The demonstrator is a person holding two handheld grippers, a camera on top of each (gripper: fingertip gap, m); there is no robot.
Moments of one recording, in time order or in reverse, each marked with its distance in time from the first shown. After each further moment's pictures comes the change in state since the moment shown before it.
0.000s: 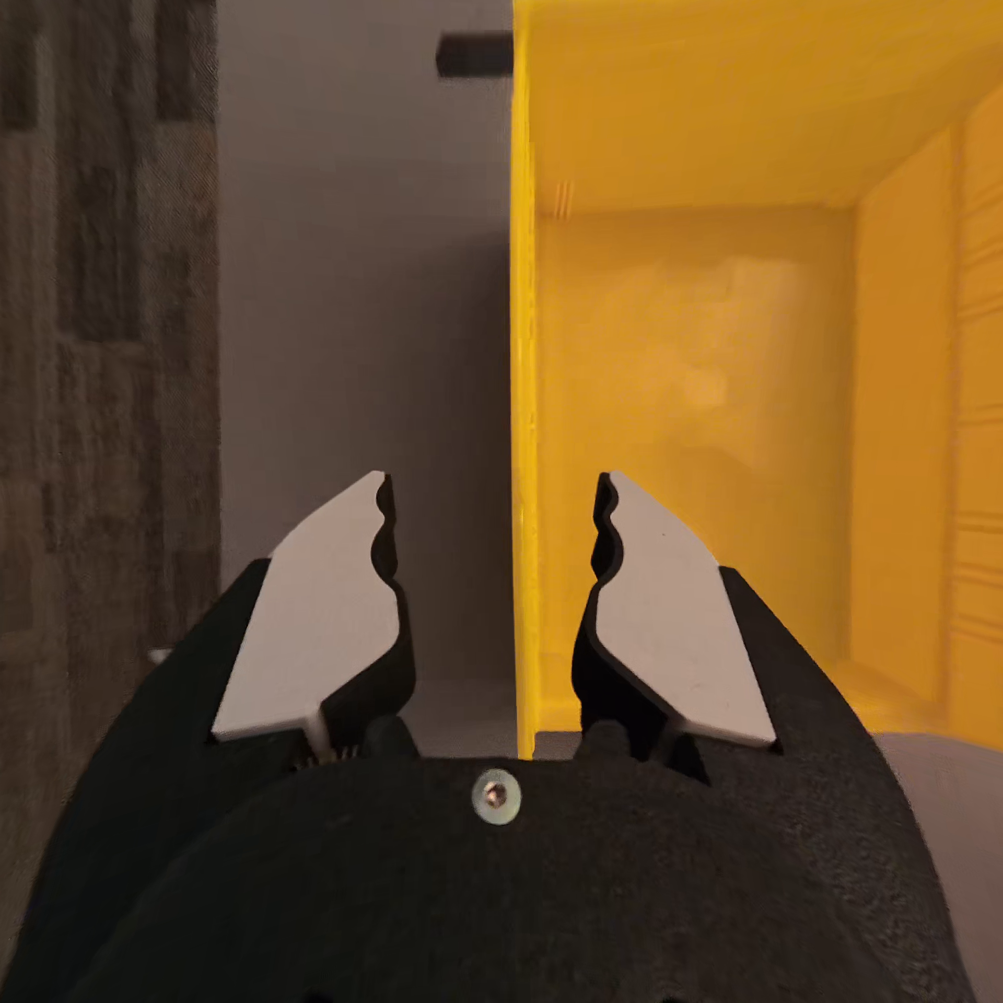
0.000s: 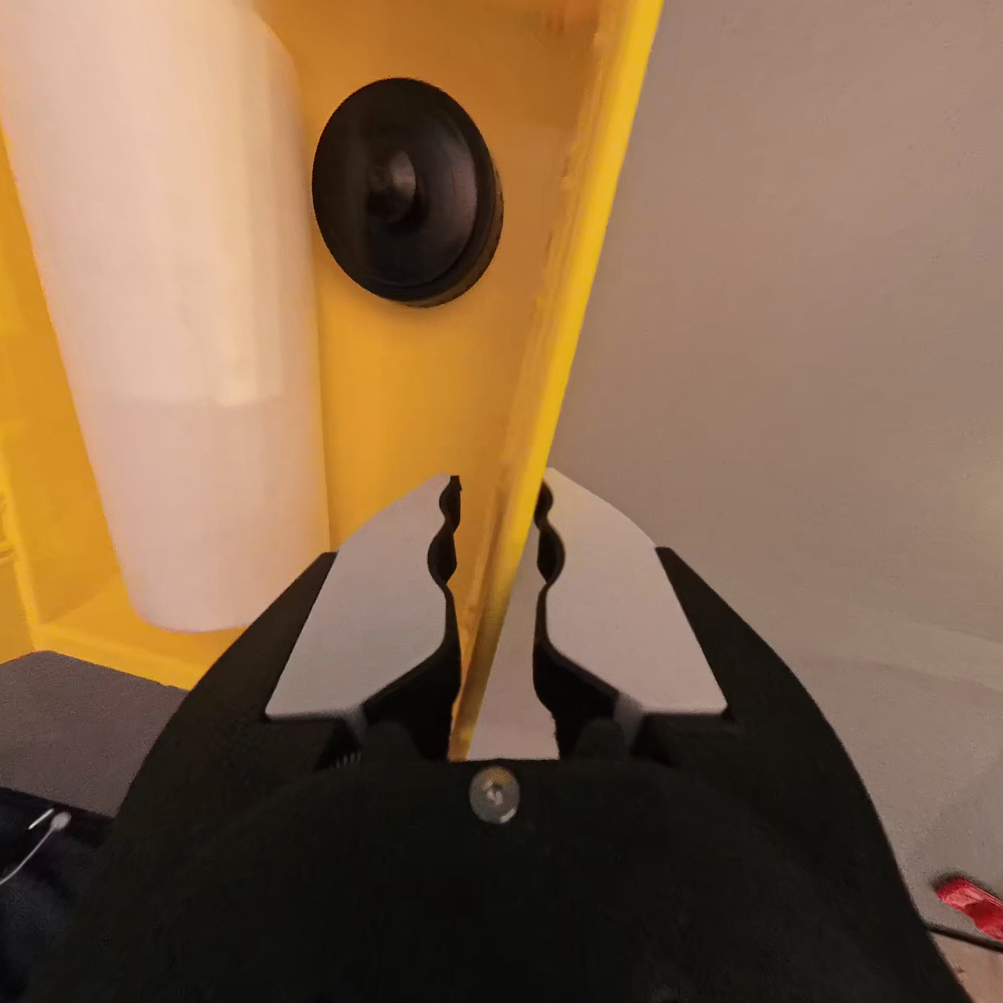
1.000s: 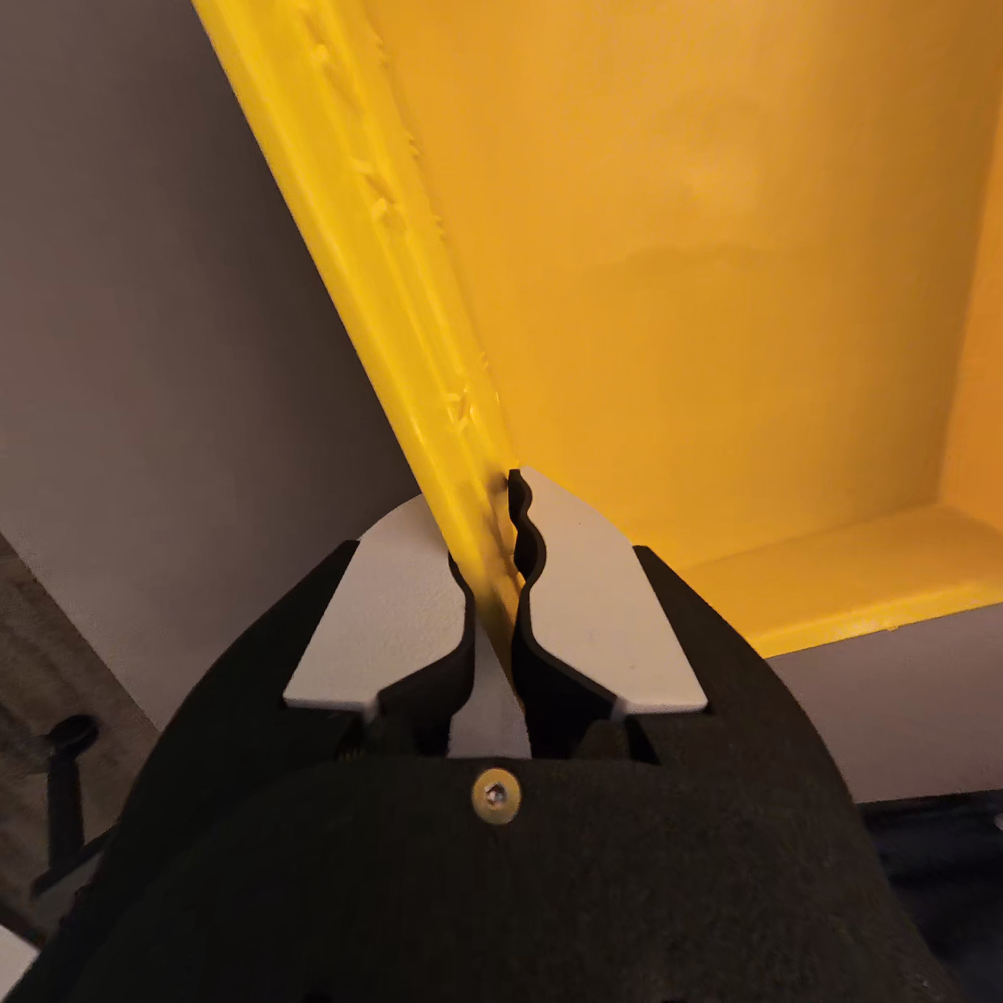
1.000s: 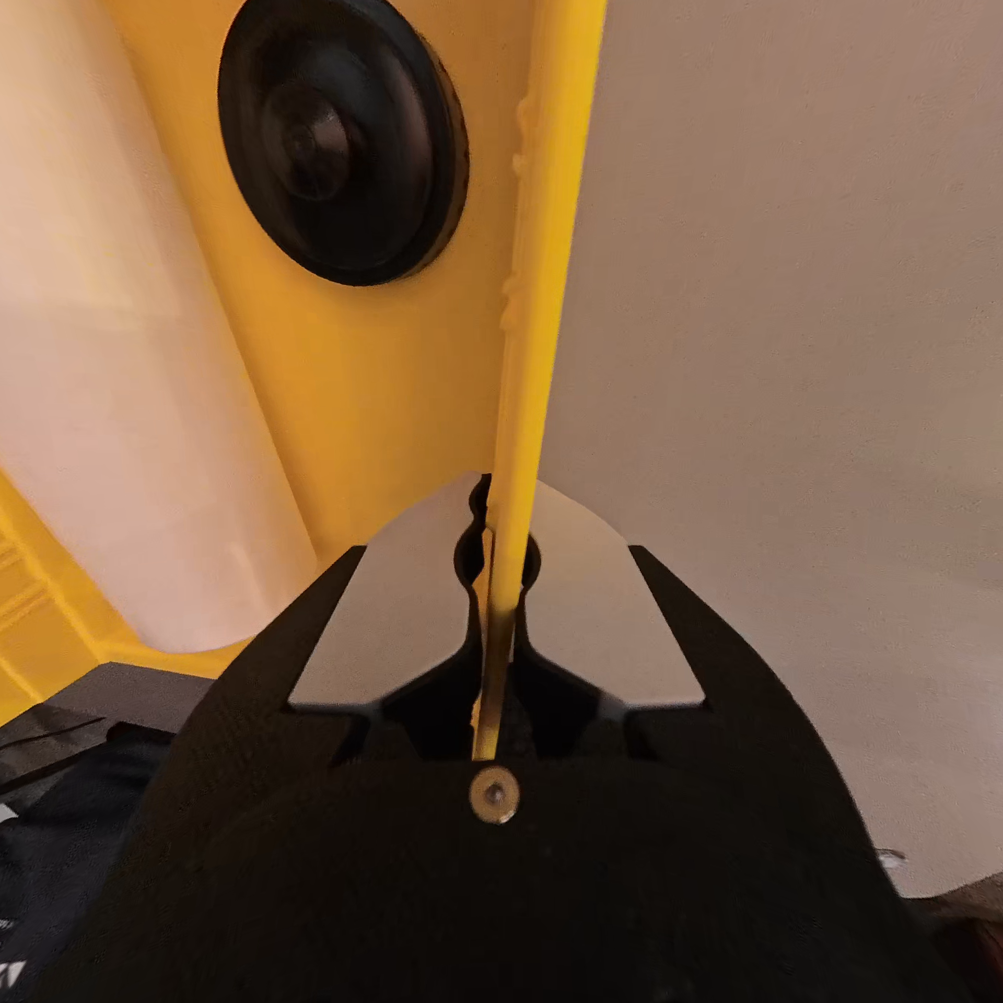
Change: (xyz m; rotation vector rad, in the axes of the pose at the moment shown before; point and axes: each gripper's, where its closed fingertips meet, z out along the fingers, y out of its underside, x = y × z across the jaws) left arm 0.069 0.043 0.046 -0.424 0.084 0.138; right arm -0.160 -0.014 0.038 -0.234 0.006 0.011
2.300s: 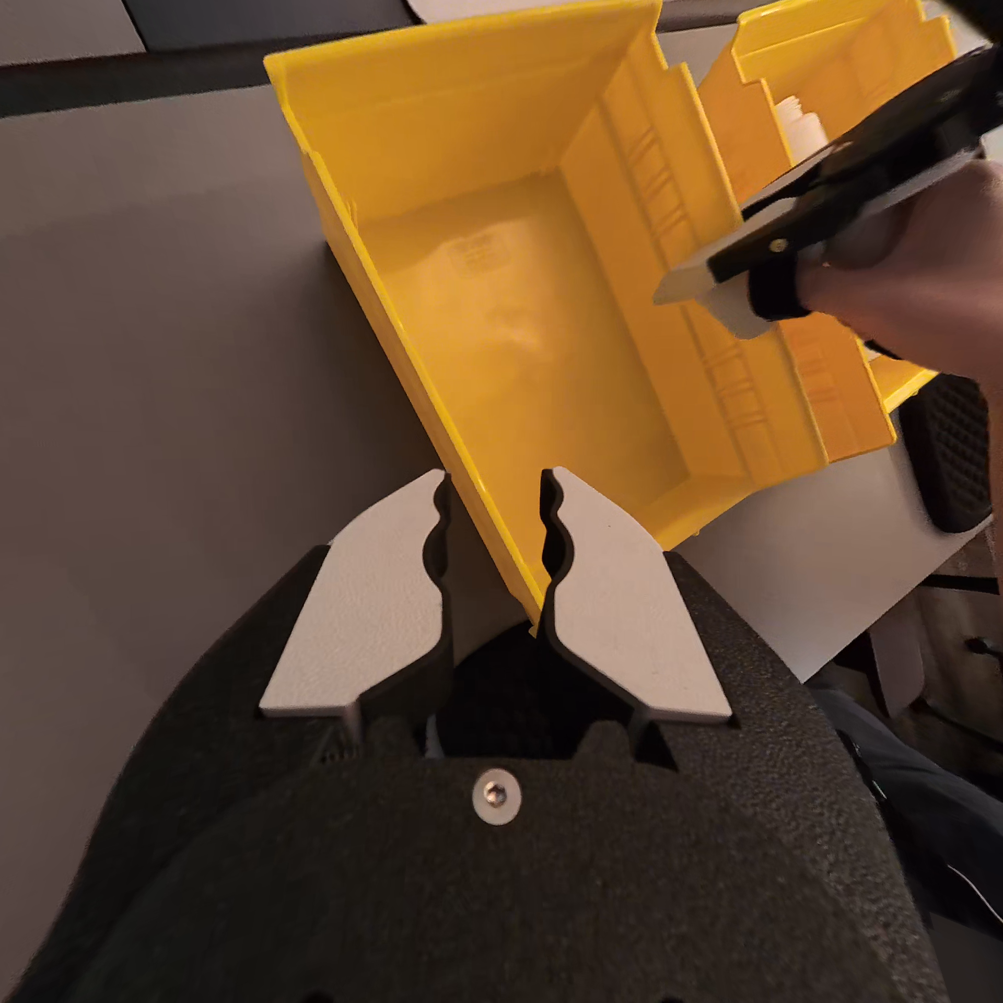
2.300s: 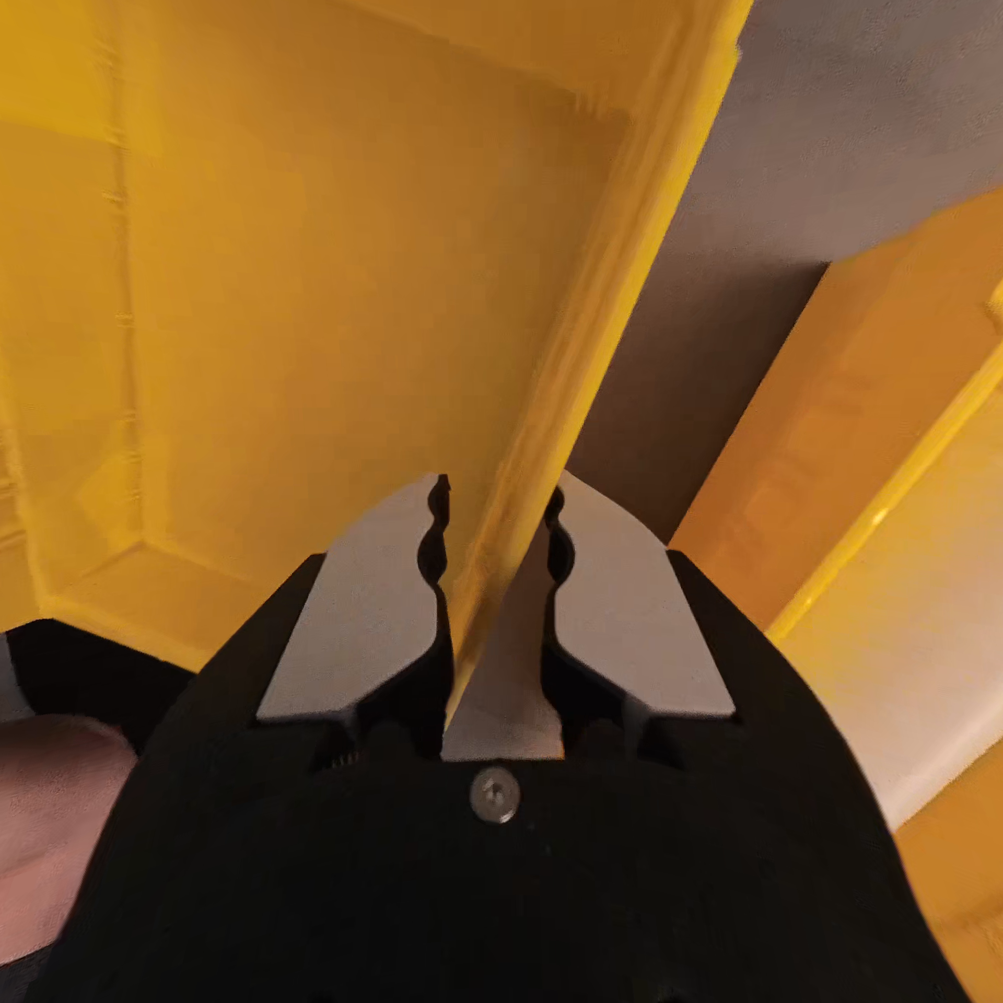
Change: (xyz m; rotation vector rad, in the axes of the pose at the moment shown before) left arm 0.070 -0.013 -0.102 0.418 0.397 0.161; right arm -0.277 -0.069 0.019 0.136 -0.045 -0.221
